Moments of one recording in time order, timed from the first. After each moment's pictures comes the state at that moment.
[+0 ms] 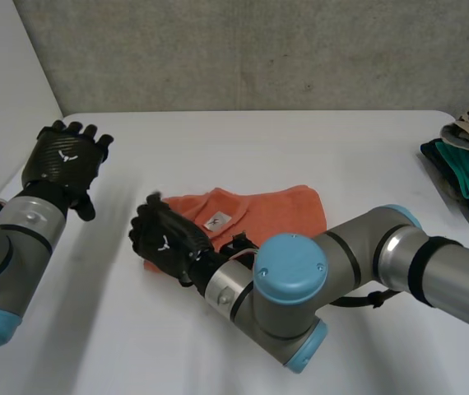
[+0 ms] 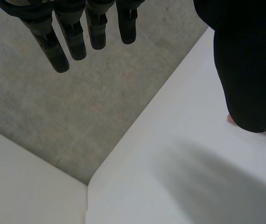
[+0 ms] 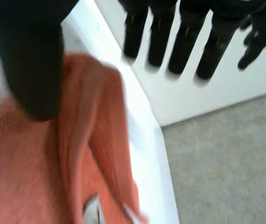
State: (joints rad) left arm 4.46 -1.74 -1.80 3.50 -1.53 3.75; right arm 2.43 -0.71 1.21 -0.49 1.20 2.23; left_hand 0.19 0.21 0.21 0.20 0.05; right_hand 0.46 0.45 0.47 0.49 0.30
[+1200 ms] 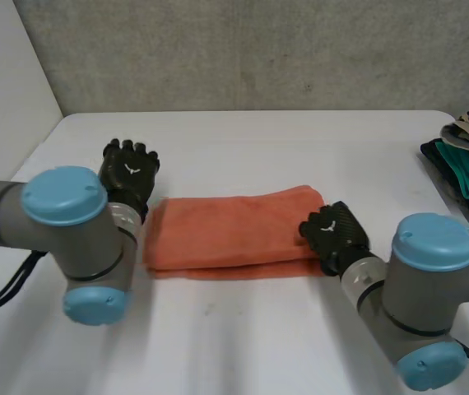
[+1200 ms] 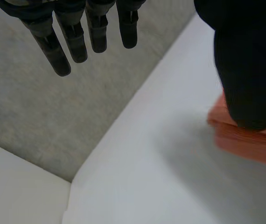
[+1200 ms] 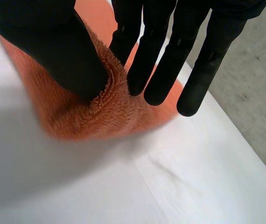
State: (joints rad) left arm 4.21 -2.13 -1.49 3.55 -1.84 3.77; right arm 2.06 -1.04 1.72 -0.39 1.51 2.52; left_hand 0.24 0.24 0.24 0.25 0.07; right_hand 1.11 1.18 1.19 1.20 0.99
